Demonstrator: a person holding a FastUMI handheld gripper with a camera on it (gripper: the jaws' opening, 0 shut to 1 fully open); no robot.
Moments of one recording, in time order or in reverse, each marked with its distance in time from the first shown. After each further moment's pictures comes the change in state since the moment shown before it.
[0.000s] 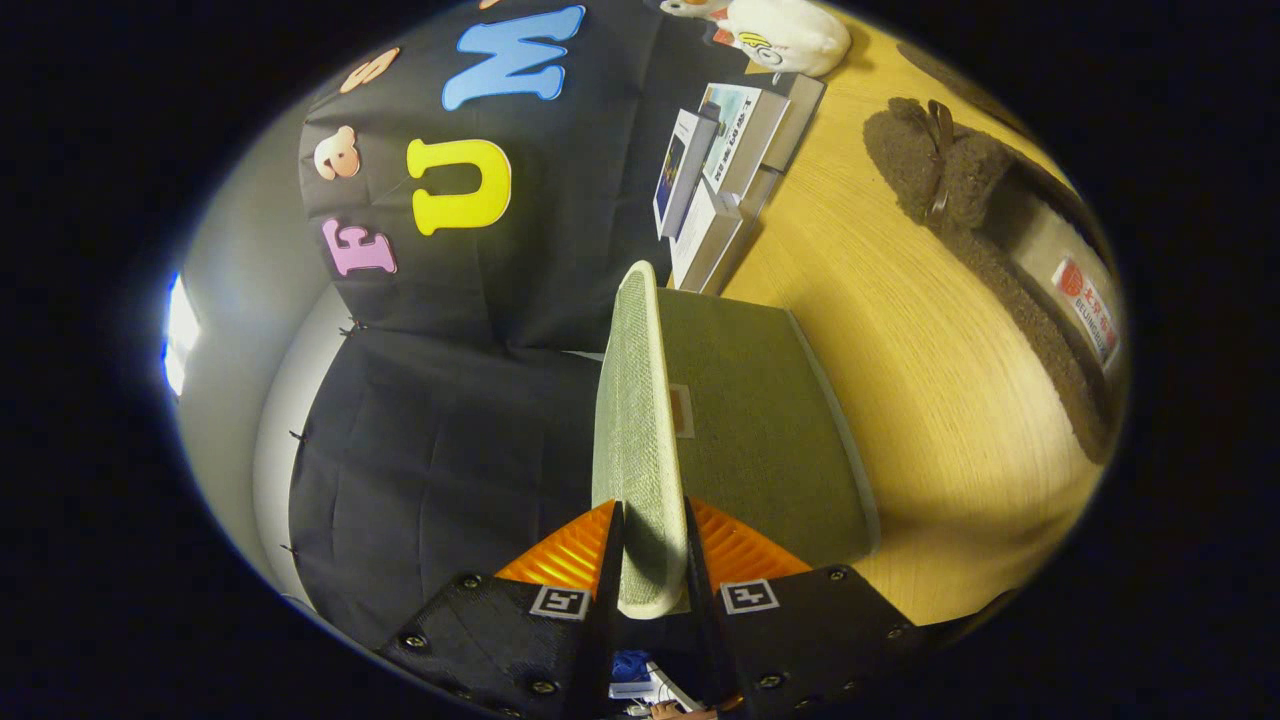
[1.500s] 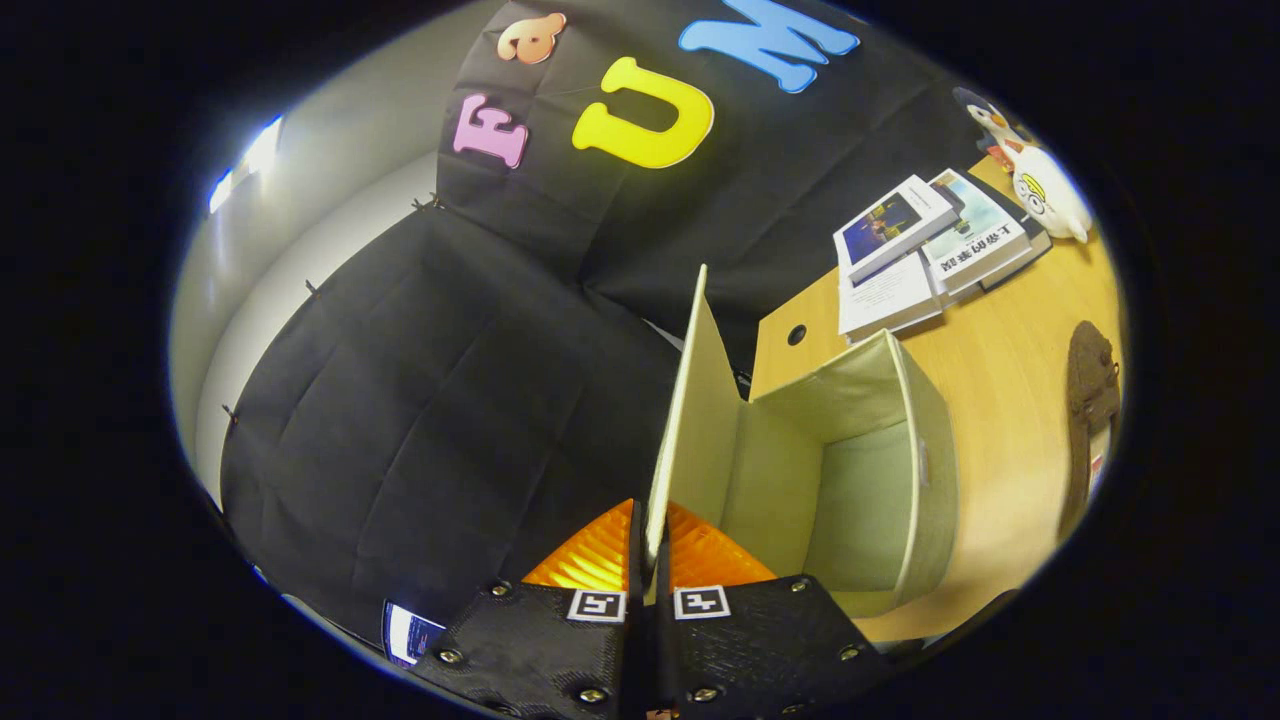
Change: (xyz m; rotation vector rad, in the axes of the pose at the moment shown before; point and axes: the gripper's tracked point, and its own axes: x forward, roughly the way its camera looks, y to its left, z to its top) arm 0.044 0.175 -0.033 -0.472 0.031 -0.001
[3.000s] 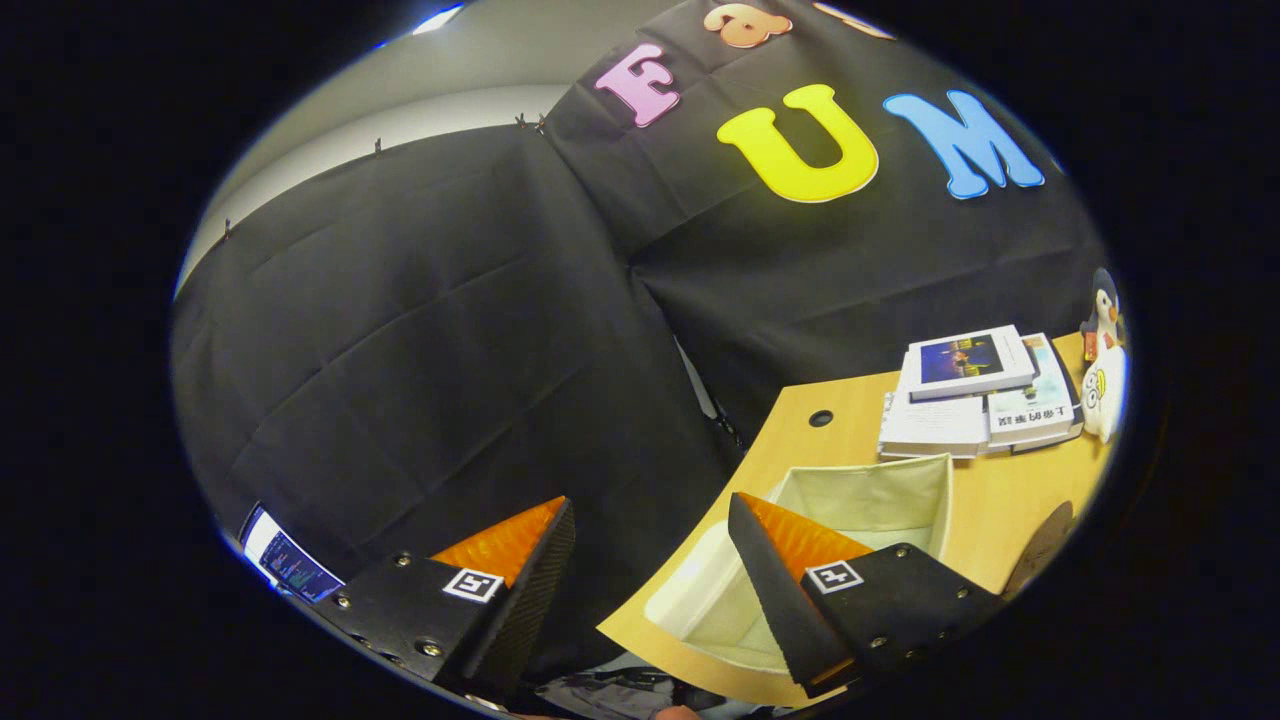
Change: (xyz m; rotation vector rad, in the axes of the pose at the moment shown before) arm 0.056 0.035 0.010 -0.483 -0.051 -0.131
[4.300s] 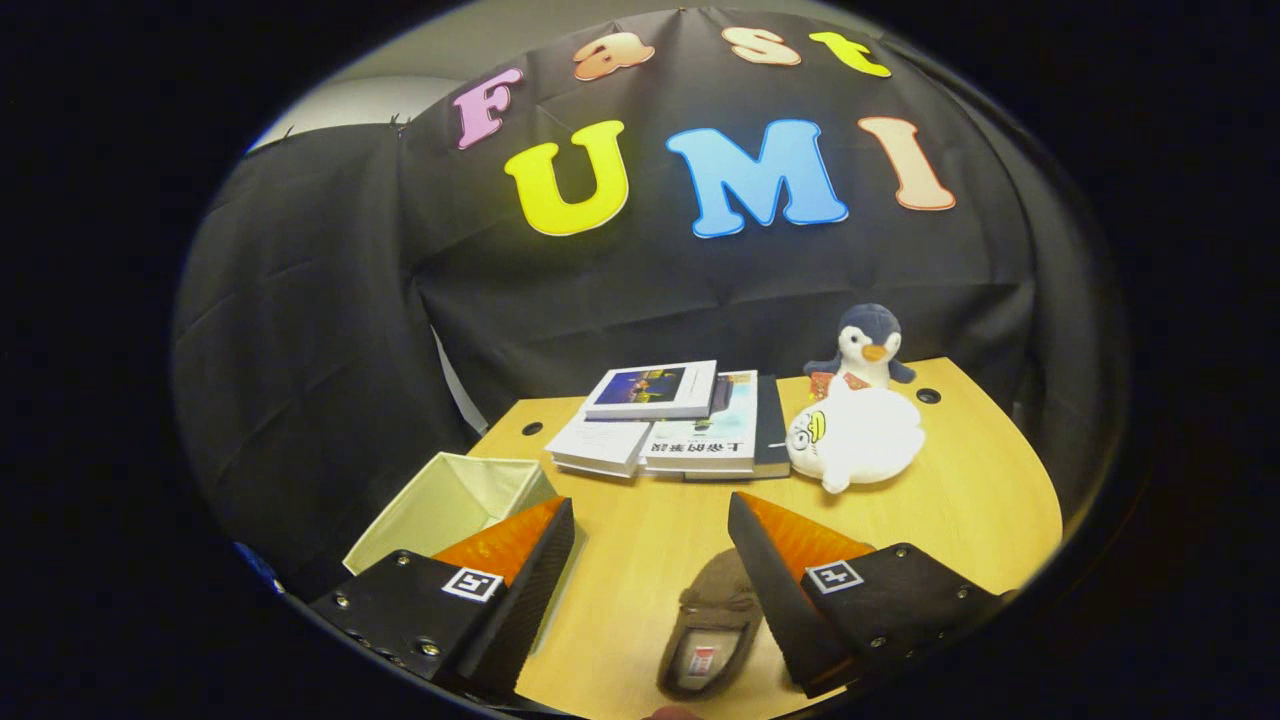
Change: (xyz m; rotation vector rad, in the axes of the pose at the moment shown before) arm -0.160 -0.296 -0.010 -0.066 -0.019 -0.547
